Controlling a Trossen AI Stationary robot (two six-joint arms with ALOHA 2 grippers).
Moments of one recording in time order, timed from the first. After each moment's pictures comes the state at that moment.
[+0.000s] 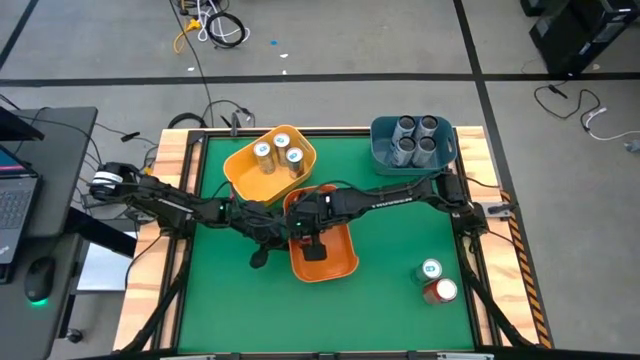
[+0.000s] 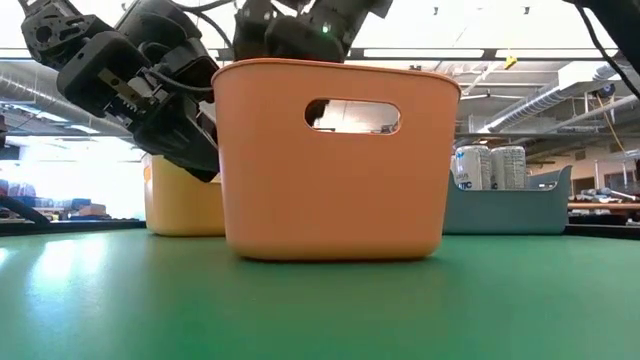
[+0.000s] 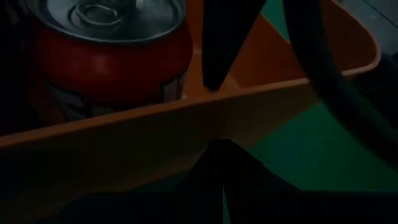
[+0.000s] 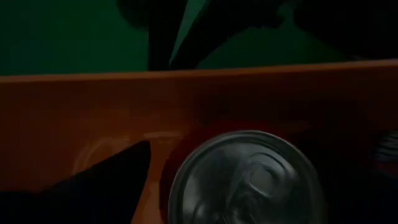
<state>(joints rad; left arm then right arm) -0.08 1.37 0.44 0.39 0.27 -0.11 0.07 2.15 1.85 -0.77 -0.02 -0.03</state>
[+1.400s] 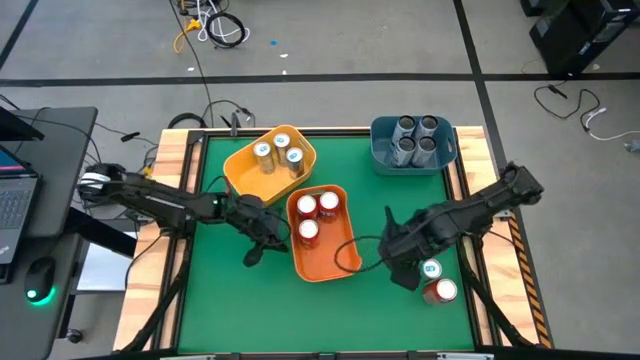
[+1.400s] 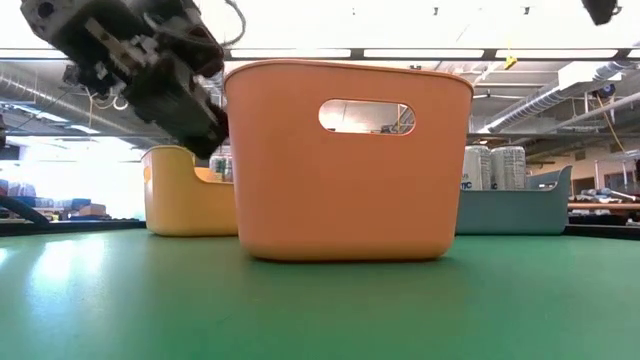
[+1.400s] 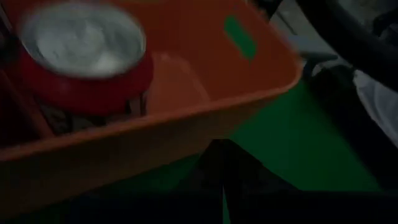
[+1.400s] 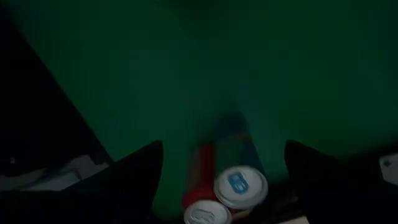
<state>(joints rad) -0.07 1.26 0.49 0.22 0.37 -0.14 0.45 1.62 1.66 -1.57 -0.10 0.94</state>
